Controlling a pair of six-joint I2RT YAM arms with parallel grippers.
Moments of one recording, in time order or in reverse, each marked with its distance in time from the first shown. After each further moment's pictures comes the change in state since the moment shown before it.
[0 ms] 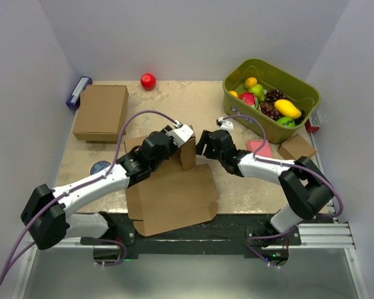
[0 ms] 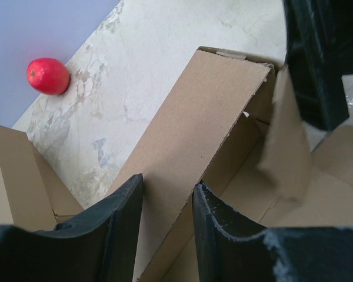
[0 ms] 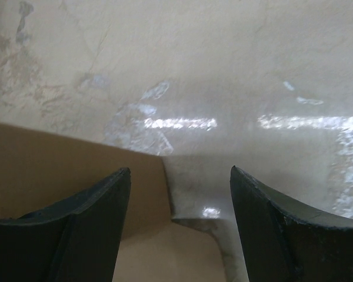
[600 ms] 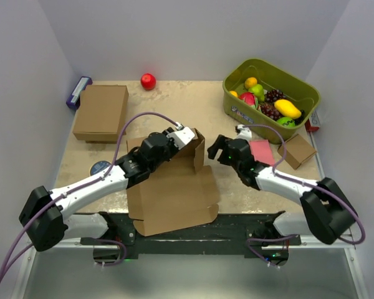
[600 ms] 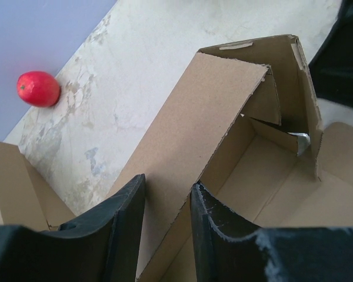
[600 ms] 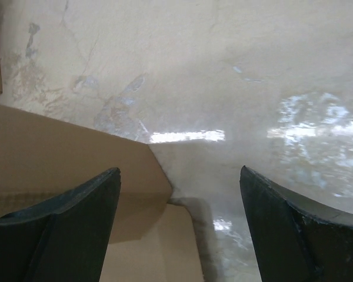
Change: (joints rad) left arm -0.013 -0.016 -0.001 -0.002 0.044 0.014; right arm -0.033 -0.220 -0.195 0.040 -0.005 0.023
